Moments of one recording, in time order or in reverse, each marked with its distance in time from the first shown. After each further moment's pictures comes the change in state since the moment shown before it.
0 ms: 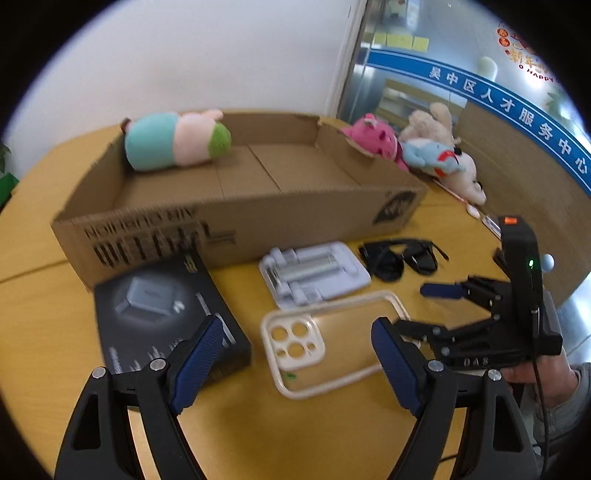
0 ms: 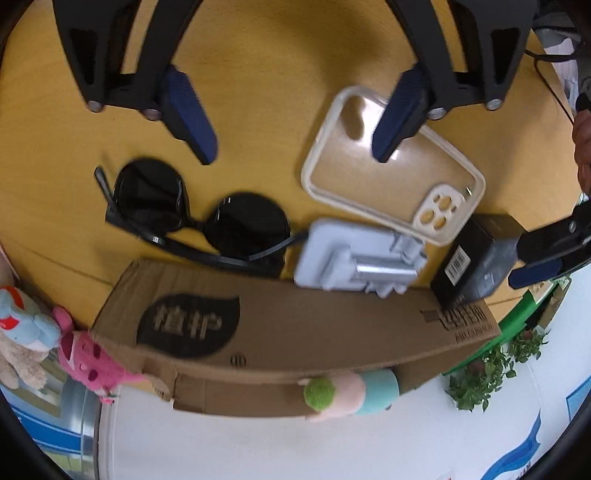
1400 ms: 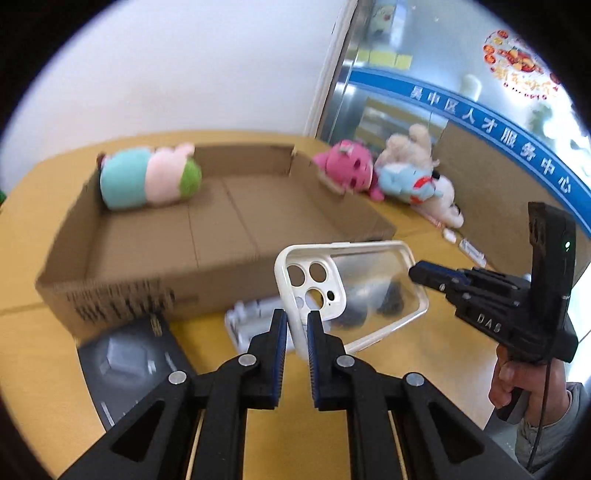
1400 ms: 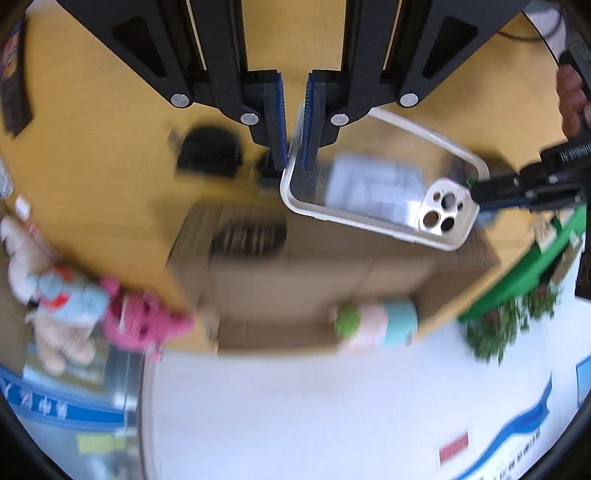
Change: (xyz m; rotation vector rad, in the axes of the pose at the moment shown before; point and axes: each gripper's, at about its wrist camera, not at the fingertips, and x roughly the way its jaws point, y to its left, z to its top) left arm -0.022 -0.017 0.048 0.006 -0.096 -0.066; right arm -0.077 -0.012 0.028 0.068 -0.257 -0.096
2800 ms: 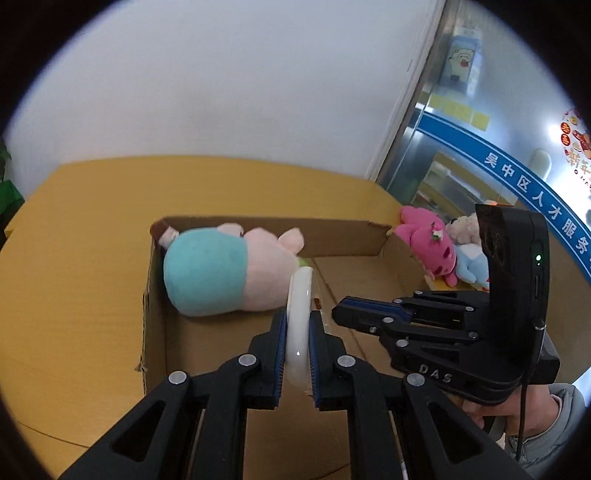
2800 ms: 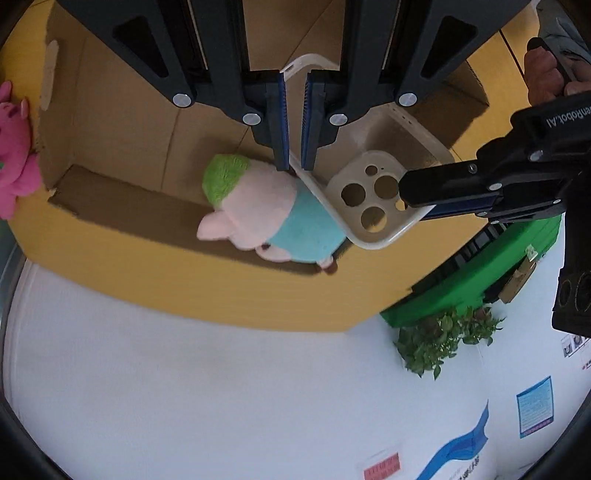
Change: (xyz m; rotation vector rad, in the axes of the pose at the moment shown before) left arm 0.044 0.158 0.117 -0.160 -0.023 0.078; right arm 0.181 0.127 0.209 -0.201 0.094 0.294
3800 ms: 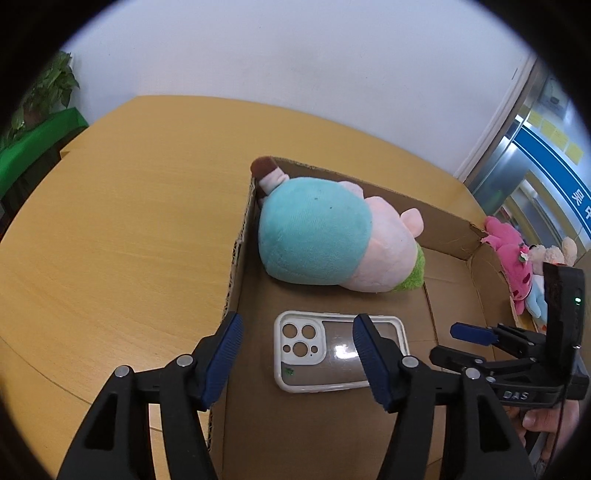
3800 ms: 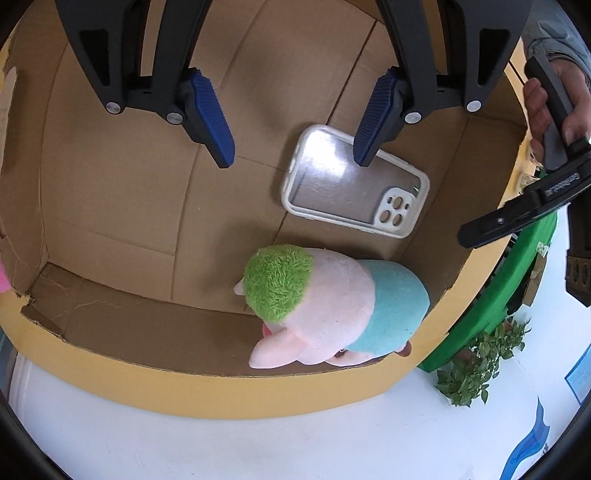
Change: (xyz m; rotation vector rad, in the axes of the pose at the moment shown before) left arm 0.020 0.059 -0.008 -0.213 0.087 0.241; right arm 0.059 -0.064 -0.031 0.165 0.286 0.033
